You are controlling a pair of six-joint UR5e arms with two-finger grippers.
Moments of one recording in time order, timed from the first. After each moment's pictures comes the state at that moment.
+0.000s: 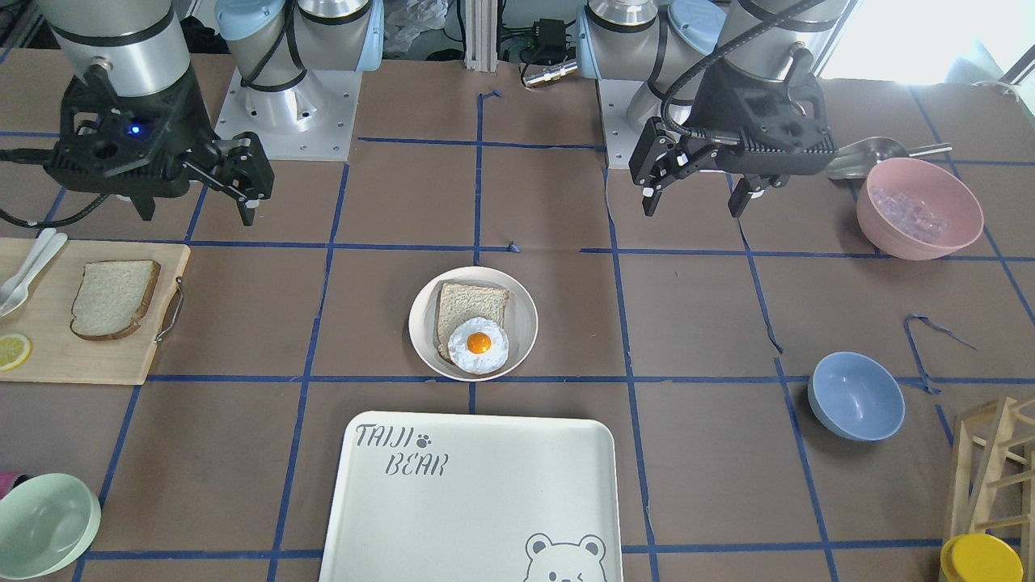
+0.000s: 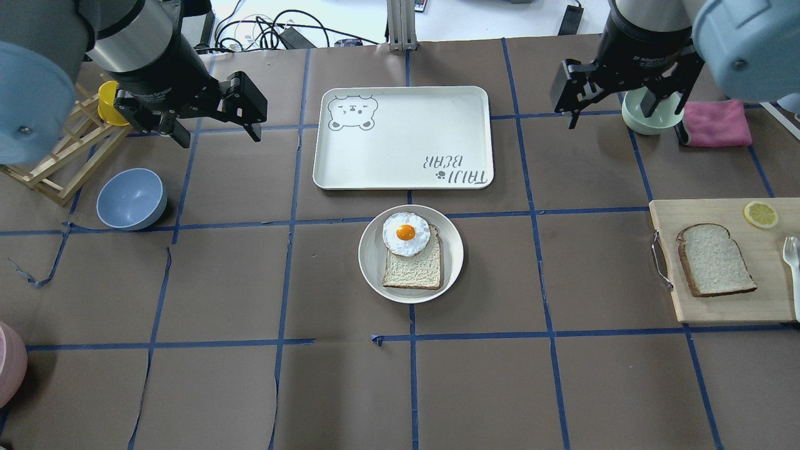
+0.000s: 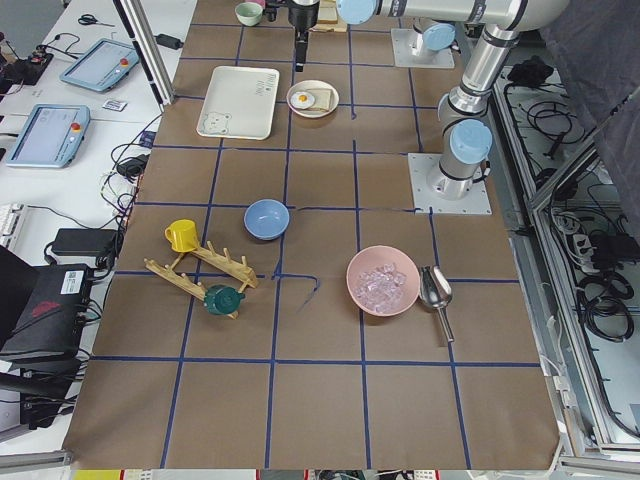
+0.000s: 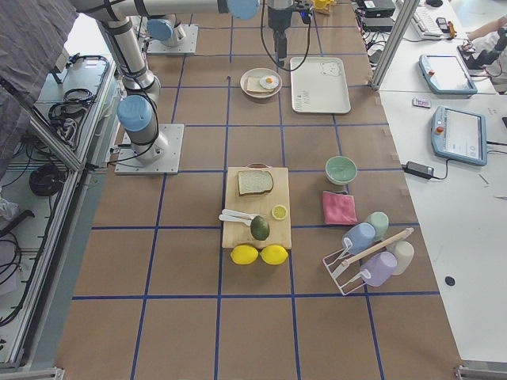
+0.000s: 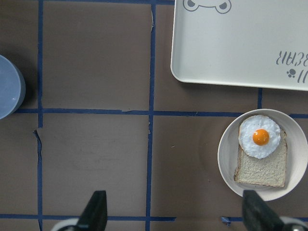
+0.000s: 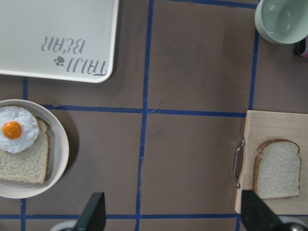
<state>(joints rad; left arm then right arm) -1.60 -1.54 -1.57 -1.50 1.55 -0.06 1.54 -1.55 1.56 -1.61 -1.72 -0.04</state>
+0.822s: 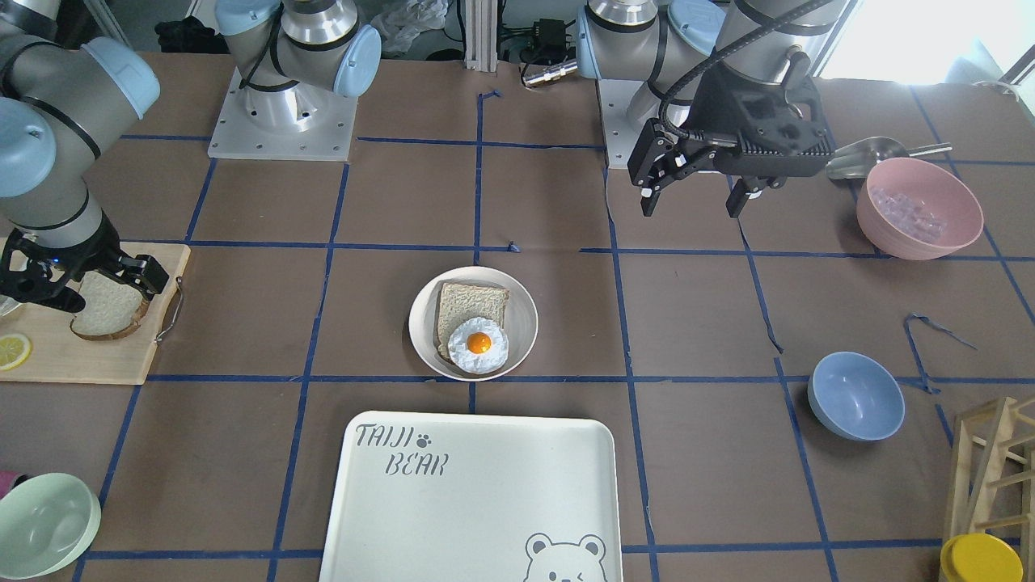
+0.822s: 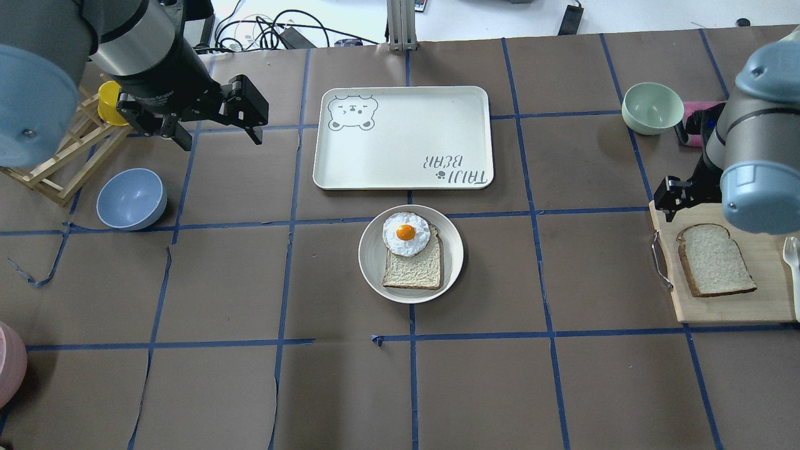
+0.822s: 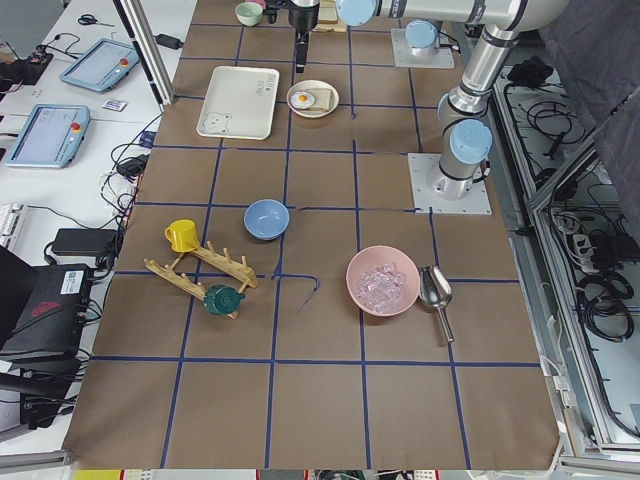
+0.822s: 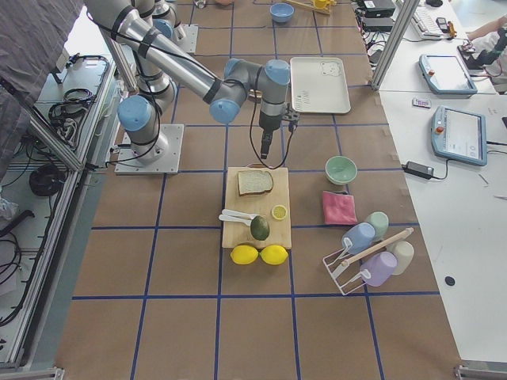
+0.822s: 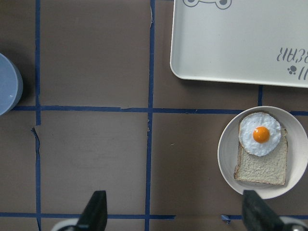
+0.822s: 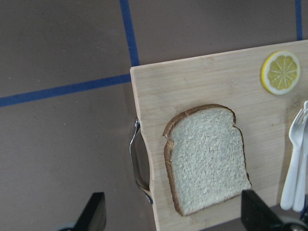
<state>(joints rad) -1.60 -1.54 -1.57 -1.50 1.55 -0.06 1.18 -1.46 2.07 -2.21 -1.81 -0.21</state>
